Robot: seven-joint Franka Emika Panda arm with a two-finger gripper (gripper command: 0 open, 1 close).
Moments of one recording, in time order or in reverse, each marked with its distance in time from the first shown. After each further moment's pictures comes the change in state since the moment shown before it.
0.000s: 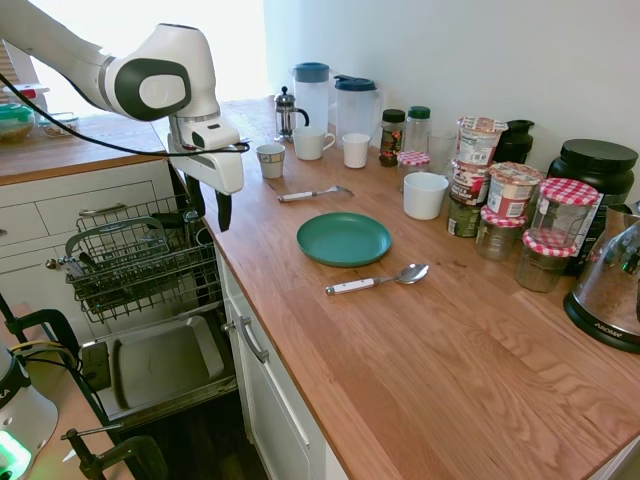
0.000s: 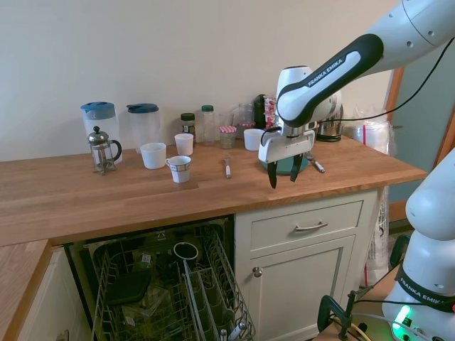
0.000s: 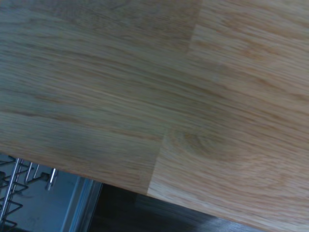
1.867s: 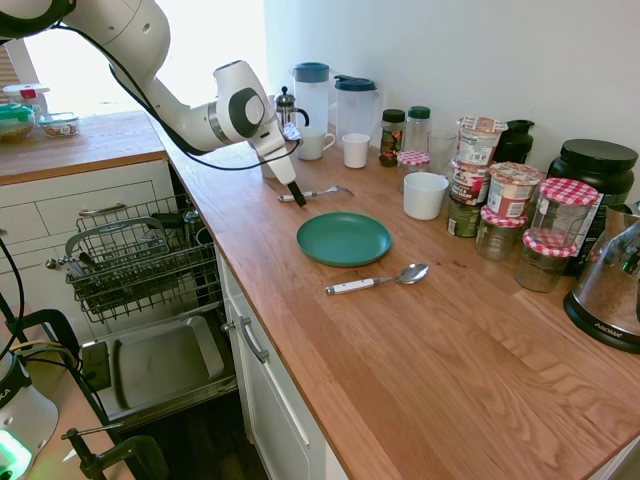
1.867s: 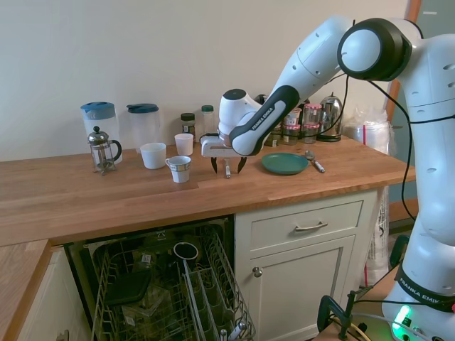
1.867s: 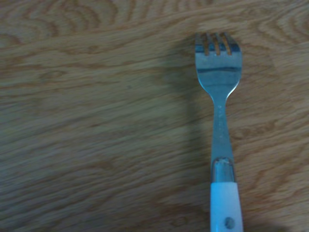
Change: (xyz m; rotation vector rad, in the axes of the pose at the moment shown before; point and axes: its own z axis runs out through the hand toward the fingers) arm 0.096 -0.192 0.059 0.248 0.341 0.514
